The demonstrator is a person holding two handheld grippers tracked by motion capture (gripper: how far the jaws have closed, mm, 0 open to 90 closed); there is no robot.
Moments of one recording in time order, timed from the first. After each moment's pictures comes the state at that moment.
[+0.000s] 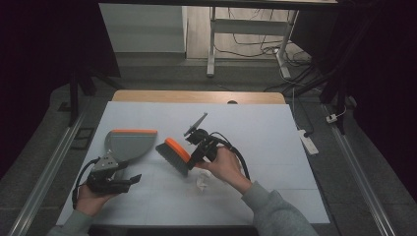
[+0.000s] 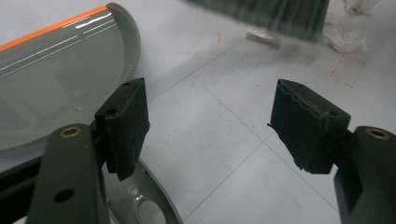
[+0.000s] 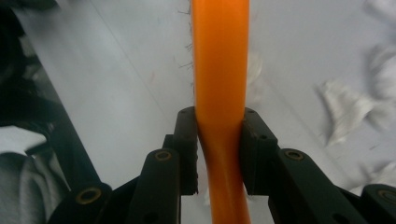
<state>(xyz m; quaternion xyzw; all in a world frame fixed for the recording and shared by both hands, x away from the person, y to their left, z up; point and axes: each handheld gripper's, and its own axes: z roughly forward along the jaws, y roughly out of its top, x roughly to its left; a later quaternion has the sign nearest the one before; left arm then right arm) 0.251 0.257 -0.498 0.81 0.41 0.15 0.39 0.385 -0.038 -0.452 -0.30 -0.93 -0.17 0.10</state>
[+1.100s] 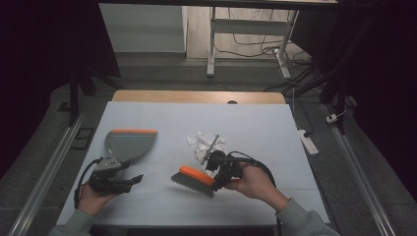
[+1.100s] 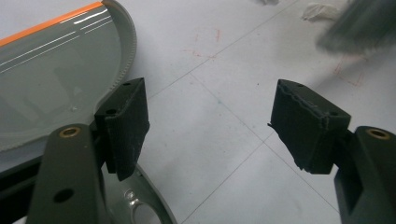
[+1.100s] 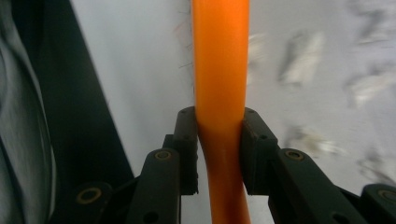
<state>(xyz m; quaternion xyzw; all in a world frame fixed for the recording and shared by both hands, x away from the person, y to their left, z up) 0.254 0.253 -0.500 0.81 0.41 0.15 0.39 0.325 -0.092 -0.442 -0.13 -0.98 -0.11 0.05</state>
